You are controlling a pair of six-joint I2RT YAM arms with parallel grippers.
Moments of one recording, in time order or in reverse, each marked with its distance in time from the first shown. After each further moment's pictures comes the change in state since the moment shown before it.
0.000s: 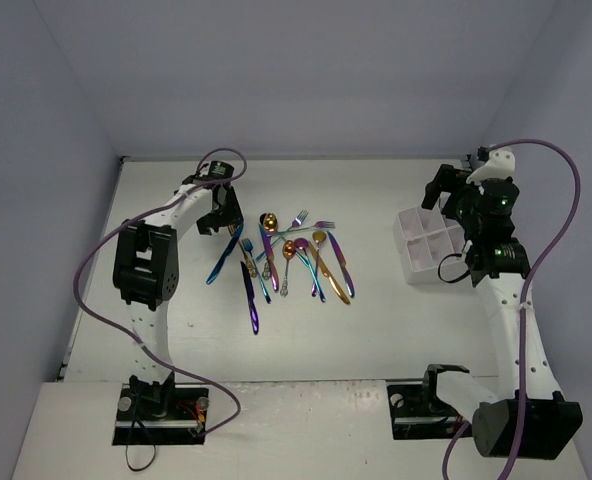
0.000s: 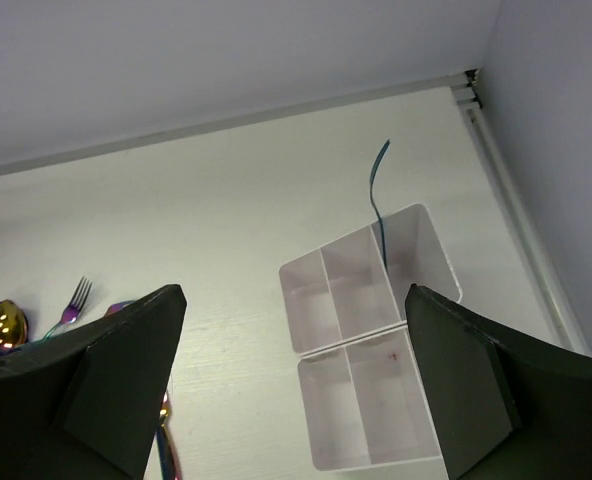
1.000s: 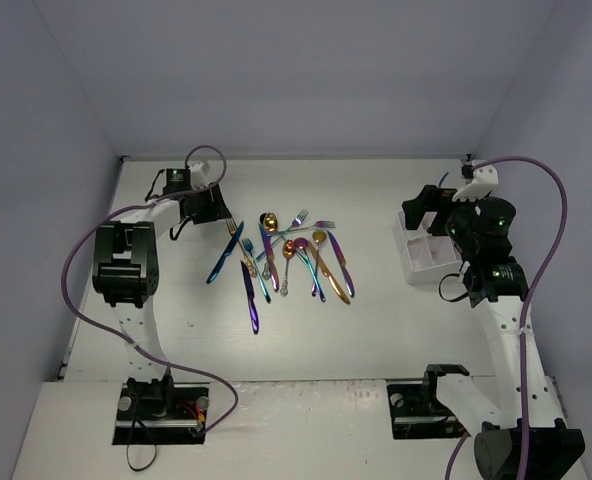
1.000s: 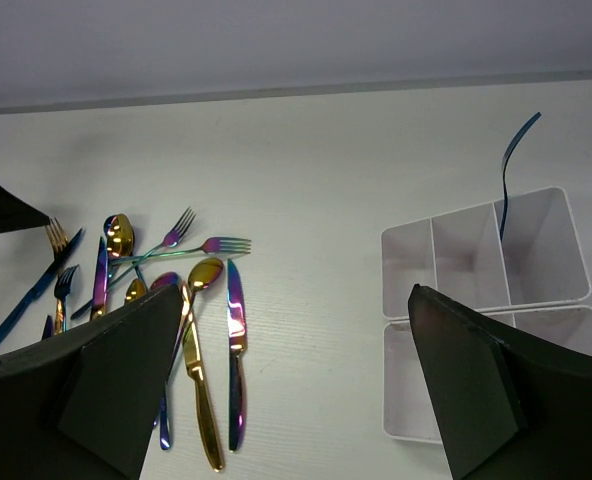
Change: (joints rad) left arm 0.216 -0.007 -0.224 0.536 0.608 0.297; right arm 0.043 -0.138 -0.118 -0.007 -0.242 0.015
